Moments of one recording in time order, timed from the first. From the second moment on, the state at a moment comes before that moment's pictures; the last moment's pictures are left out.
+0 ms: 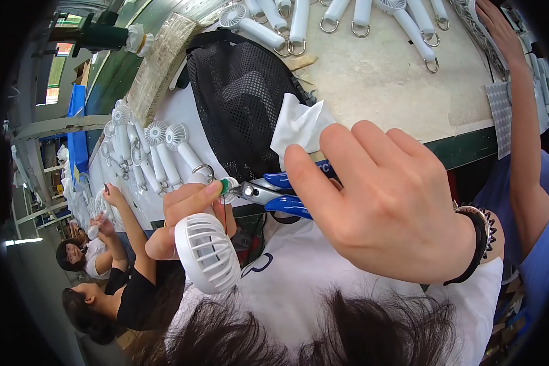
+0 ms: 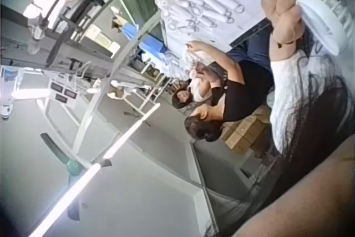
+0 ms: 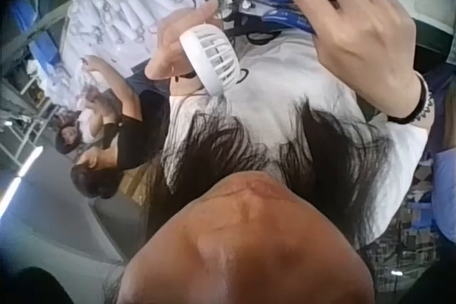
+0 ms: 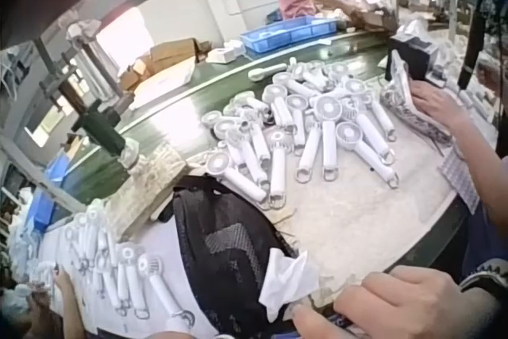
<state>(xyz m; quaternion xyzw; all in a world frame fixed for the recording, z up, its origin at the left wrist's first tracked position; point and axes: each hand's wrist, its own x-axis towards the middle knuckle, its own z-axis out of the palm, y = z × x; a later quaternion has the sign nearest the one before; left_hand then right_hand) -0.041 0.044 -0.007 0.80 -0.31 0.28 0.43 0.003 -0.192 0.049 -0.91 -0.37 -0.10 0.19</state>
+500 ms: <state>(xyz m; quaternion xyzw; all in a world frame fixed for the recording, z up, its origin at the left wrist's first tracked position) -0.035 0.048 -0.008 0.74 -0.37 0.26 0.50 0.014 -0.199 0.046 -0.88 -0.41 -0.09 0.21</state>
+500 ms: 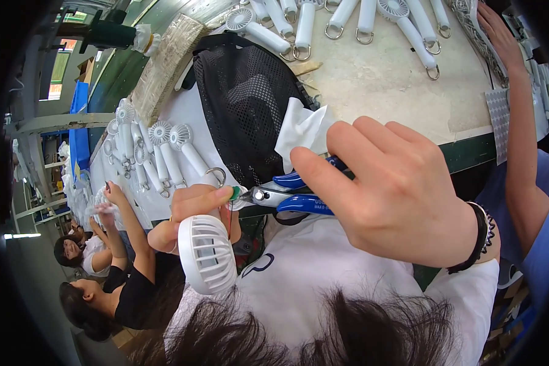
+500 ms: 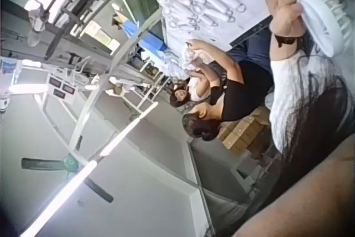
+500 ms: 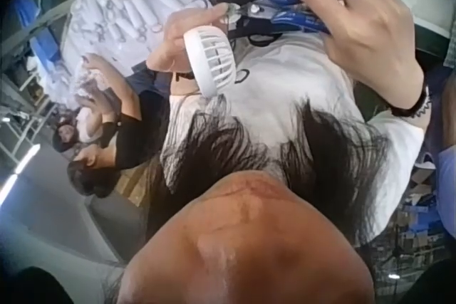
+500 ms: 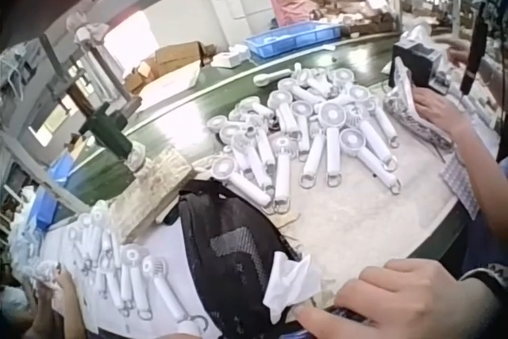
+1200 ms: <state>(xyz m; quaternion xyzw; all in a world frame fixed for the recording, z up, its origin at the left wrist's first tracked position) -0.042 0.047 0.015 0.86 -0.15 0.00 0.49 0.023 -0.209 0.053 -0.87 -0.43 -0.17 0.20</state>
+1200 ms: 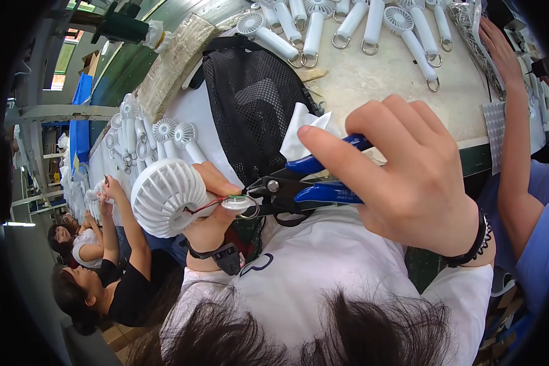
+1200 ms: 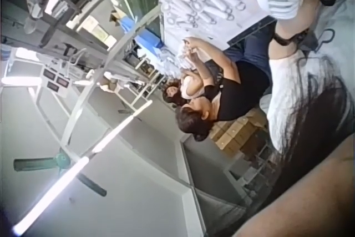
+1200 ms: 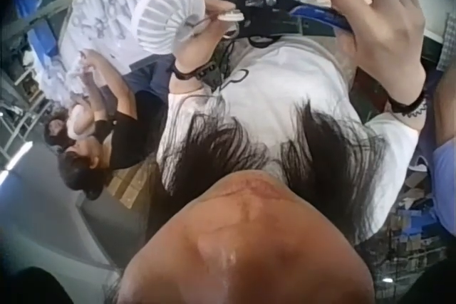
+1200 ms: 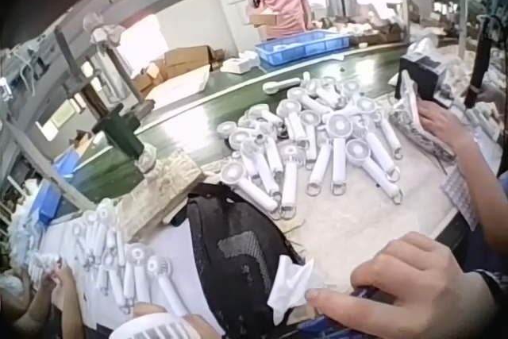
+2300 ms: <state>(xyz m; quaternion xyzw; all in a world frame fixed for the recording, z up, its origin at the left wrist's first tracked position) -0.045 0.037 0.014 0.69 -0.01 0.01 0.72 0.009 -0.183 0.053 -0.83 -0.43 -0.37 0.03</state>
